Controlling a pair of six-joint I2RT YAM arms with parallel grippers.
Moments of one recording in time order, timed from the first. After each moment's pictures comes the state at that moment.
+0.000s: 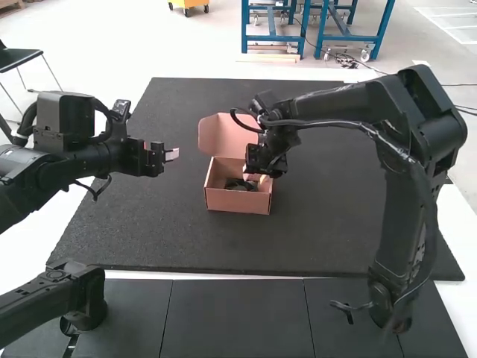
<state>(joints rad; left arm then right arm) -0.27 0.67 0.68 -0.49 0.21 -0.09 0.63 1.84 1.31 -0.67 -0.14 0.51</state>
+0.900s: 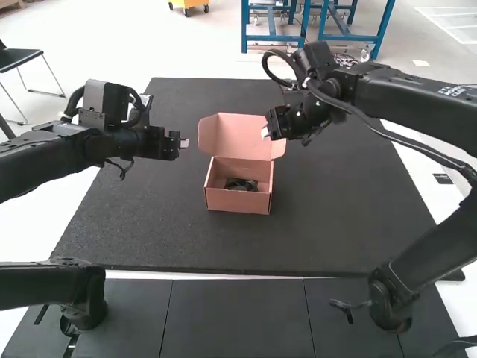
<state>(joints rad) -0.26 1.04 0.74 -0.26 0.09 -0.09 0.54 1.38 1.17 -0.61 -0.06 0.14</state>
